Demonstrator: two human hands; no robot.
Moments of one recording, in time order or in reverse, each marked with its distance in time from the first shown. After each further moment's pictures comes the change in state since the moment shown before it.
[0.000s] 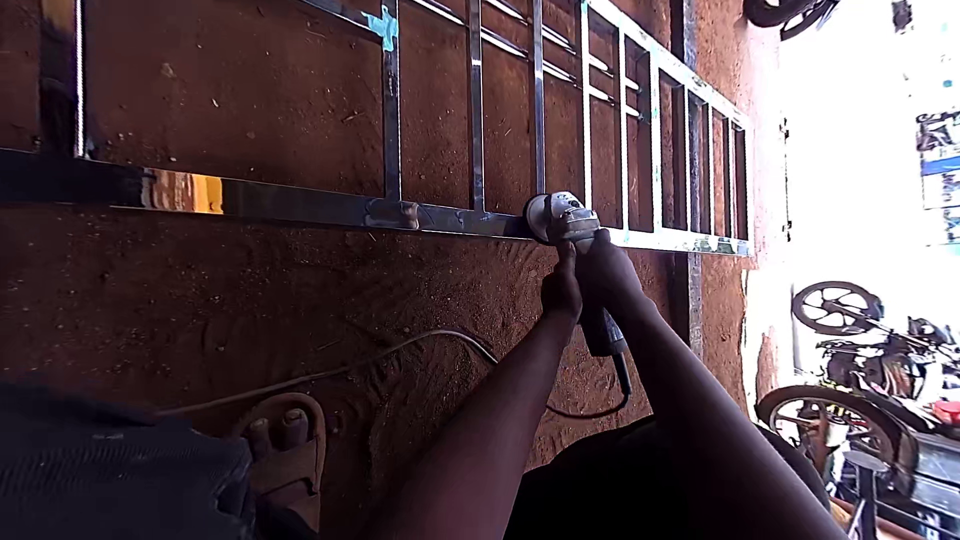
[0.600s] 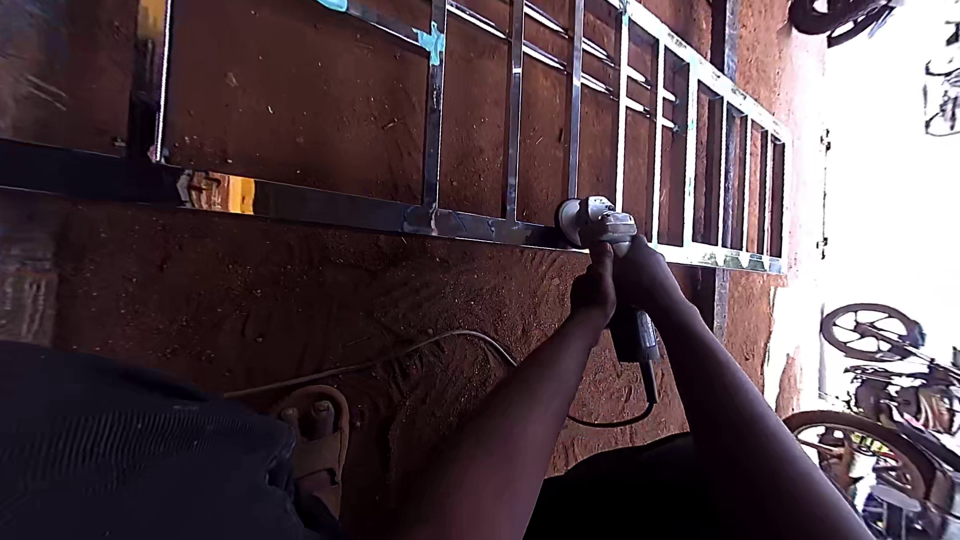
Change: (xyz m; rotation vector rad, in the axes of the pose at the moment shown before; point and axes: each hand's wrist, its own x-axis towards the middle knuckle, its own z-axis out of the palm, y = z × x) left_hand -0.001 0.027 -0.002 0.076 -0.062 -0.039; right_hand 0.014 -0.006 -0.015 -0.005 -0.023 -0.027
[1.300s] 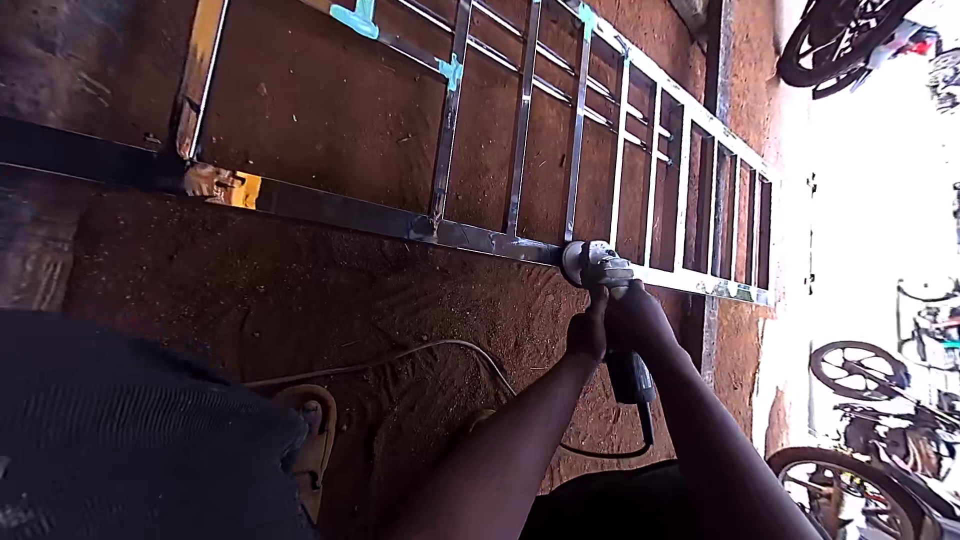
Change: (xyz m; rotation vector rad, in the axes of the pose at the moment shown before) left_hand 0.003 -0.045 0.010 -0.118 -0.009 0.010; right_hand -0.016 0.023 0.015 -0.036 -0.007 0.042
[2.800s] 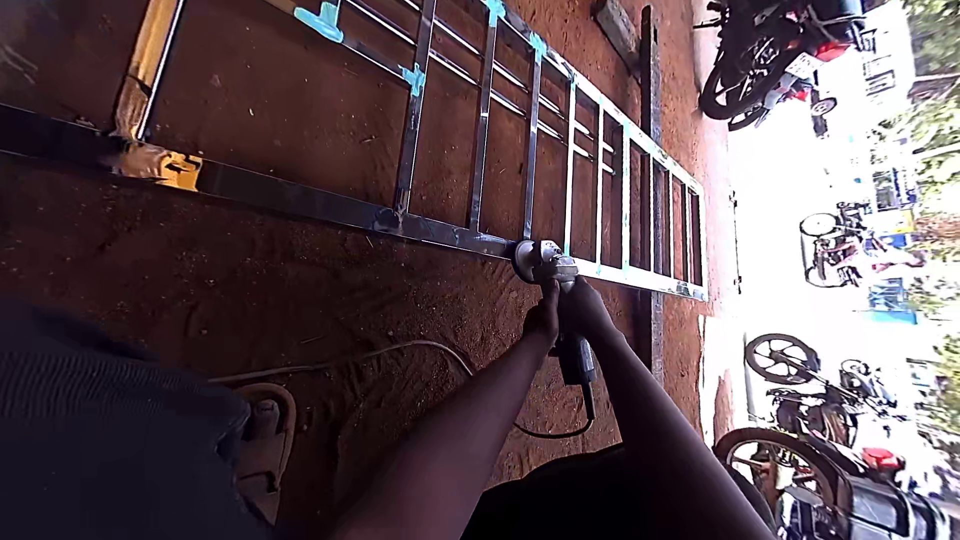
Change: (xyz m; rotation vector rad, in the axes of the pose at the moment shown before) left_hand -0.020 0.002 -0.011 0.071 -0.040 -0.098; right_hand -0.007 0.007 0.013 0.056 -0.026 -0.037
